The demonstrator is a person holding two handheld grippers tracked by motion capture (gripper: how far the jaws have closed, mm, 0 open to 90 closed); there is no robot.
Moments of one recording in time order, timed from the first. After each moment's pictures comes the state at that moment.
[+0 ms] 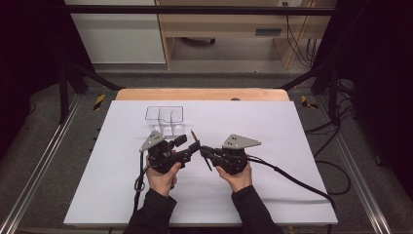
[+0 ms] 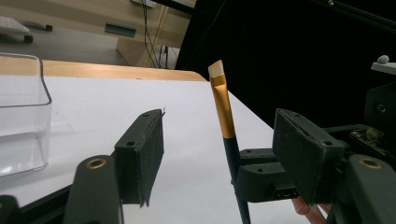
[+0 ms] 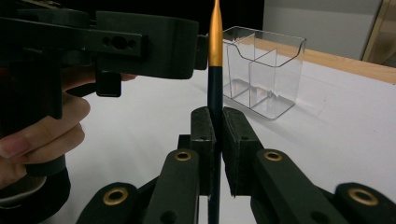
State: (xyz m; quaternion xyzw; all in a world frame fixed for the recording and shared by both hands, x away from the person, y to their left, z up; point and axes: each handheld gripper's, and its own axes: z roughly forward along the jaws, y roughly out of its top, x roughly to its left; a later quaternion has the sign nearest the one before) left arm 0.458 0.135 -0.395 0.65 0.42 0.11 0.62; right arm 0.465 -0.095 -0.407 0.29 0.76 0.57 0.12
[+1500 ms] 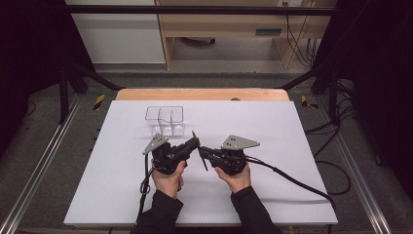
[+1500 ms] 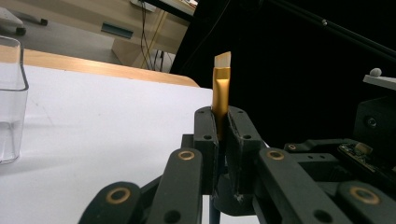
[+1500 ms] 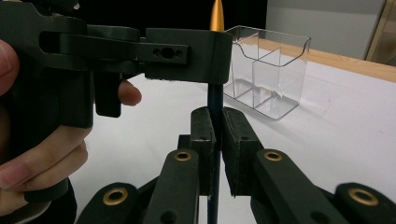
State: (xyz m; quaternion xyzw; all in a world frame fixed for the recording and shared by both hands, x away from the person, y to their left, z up) left arm 0.454 0.125 -0.402 0.62 0.44 0.09 0.64; right arm 0.465 -0.092 -0.410 0.29 0.76 0.57 0.11
